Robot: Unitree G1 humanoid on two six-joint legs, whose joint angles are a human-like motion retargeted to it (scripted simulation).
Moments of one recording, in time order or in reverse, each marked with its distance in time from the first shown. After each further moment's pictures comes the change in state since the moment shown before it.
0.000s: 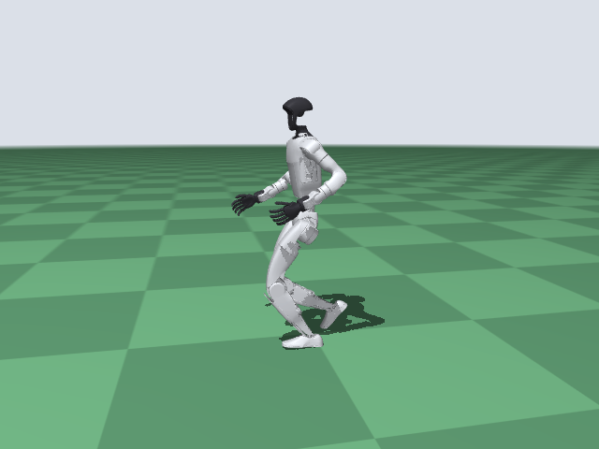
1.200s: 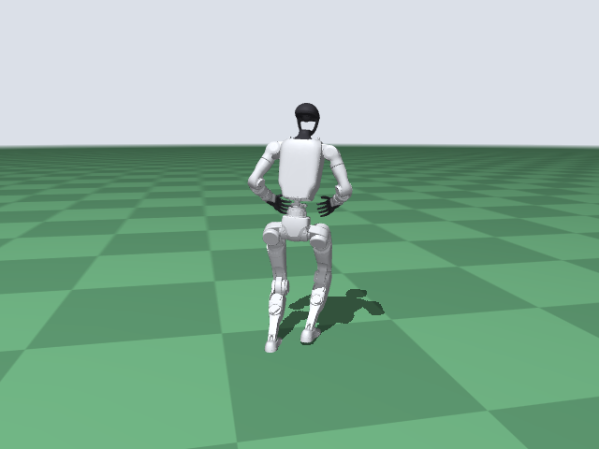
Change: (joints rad) left arm -0.381 -0.023 -0.227 0.139 0.078 0.013 -0.021; right arm -0.097 -0.060 0.361 -0.289 -0.005 0.013 0.275; waist -0.170 0.137 -0.027; left_leg 0.083 0.037 0.026 0.032 -0.163 -0.105; right_leg -0.493 0.003 -0.145 0.067 -0.400 -0.100
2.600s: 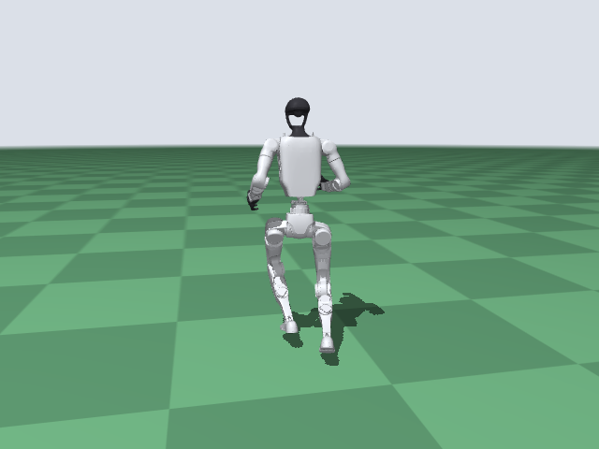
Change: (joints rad) left arm 0.260 -0.040 0.117 -0.093 -0.086 -0.047 0.067; right arm 0.173 0.029 -0.299 -0.176 0.049 -0.100 -0.330; waist 0.235 -0.030 -0.132; left_leg -0.358 0.112 0.184 0.277 0.269 0.150; right_leg 0.456 -0.033 0.016 -0.244 0.256 0.126
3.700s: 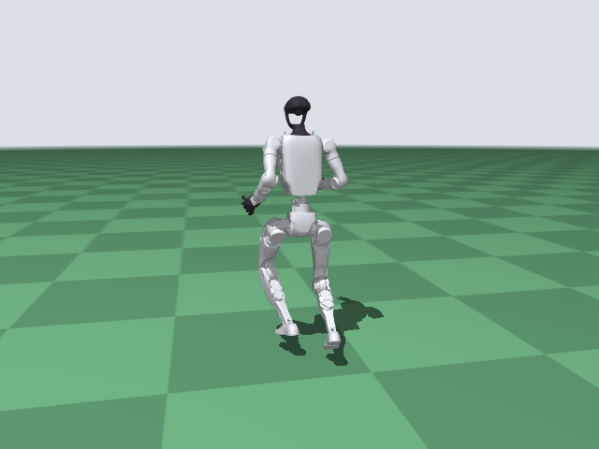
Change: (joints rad) left arm 0.038 -0.091 0.019 0.088 -0.179 -0.037 -0.014; right arm 0.044 0.051 -0.049 -0.062 0.075 -0.009 0.089; waist -0.035 0.006 -0.008; left_leg 0.048 0.069 0.010 -0.050 0.055 -0.001; right_leg -0.099 -0.016 -0.018 0.035 0.107 -0.013
